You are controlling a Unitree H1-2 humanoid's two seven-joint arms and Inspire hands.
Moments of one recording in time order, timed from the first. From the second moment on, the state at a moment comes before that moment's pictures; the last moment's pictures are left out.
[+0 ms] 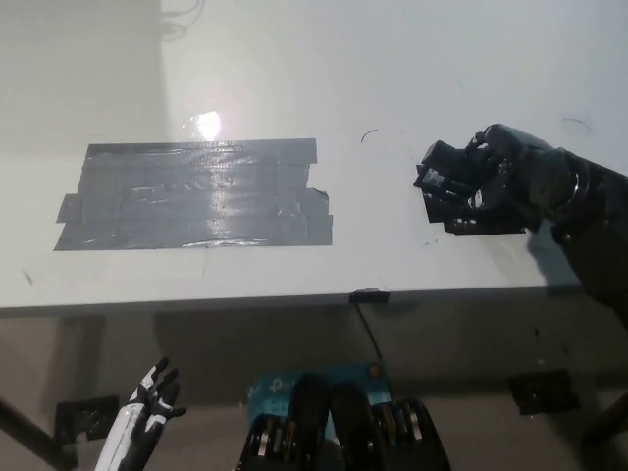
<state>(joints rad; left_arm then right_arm) 0.06 0.16 0.00 0.19 0.02 -0.15 -0.07 -0.96 -0.34 0.44 0.79 -0.49 0.33 0.32</state>
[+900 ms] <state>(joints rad) 0.05 0.17 0.00 0.19 0.05 -0.15 -0.07 -0.92 -0.31 0.00 0.79 -0.20 0.36 0.35</state>
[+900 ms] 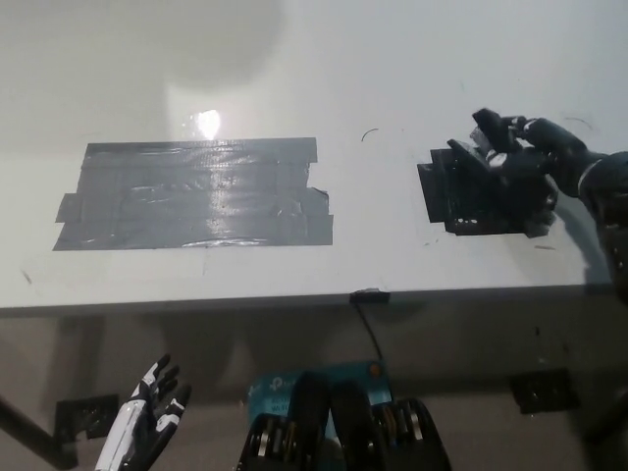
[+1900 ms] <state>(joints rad) 0.05 0.17 0.00 0.20 0.05 -0.15 -0.07 -0.92 -0.20 -0.21 0.82 0.26 0.47 0.35</state>
